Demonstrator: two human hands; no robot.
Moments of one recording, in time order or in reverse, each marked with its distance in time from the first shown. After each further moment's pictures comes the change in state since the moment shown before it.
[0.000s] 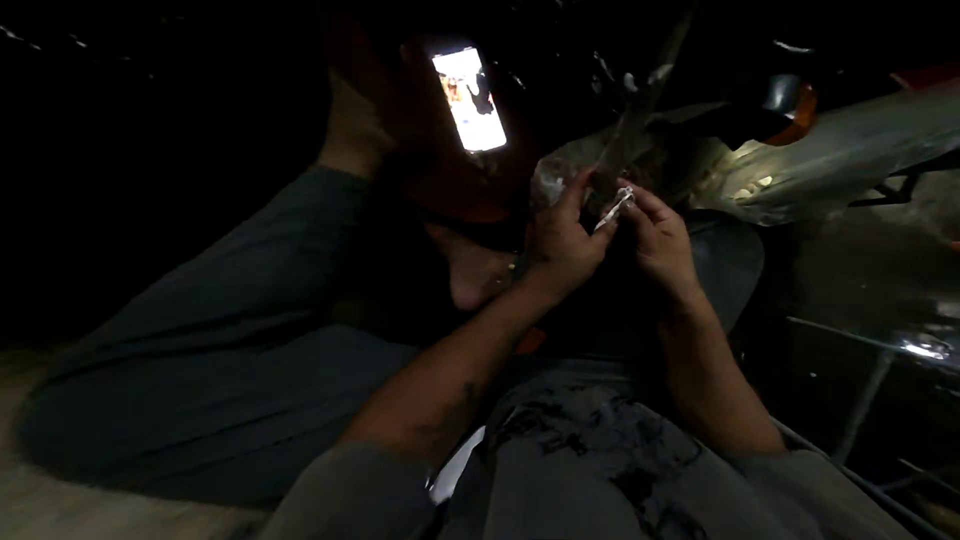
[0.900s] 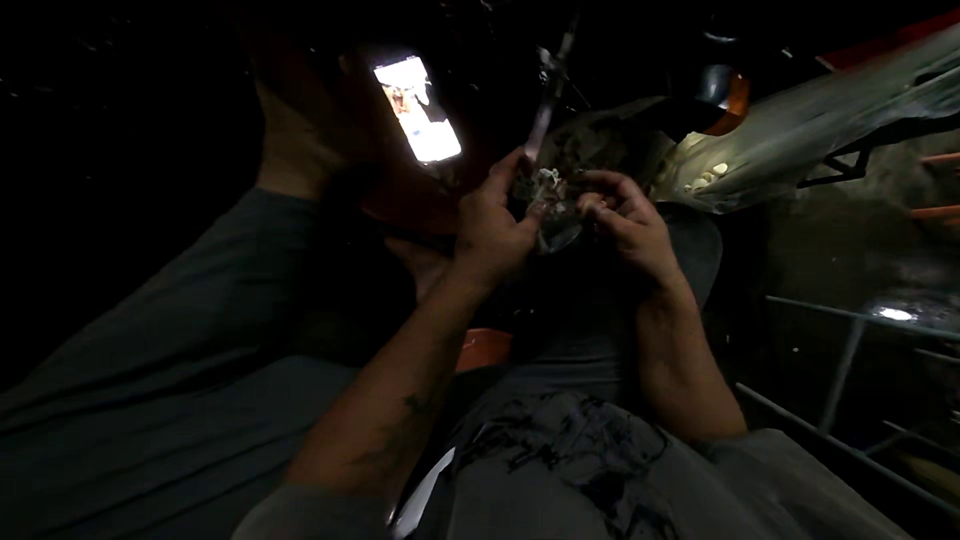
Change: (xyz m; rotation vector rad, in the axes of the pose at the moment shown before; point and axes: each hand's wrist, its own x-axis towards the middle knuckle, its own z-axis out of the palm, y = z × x) left_hand 0.022 0.002 -0.027 0.048 -0.067 -0.003; right_hand 0.009 -0.001 -0.033 0.118 -0.122 -0.004
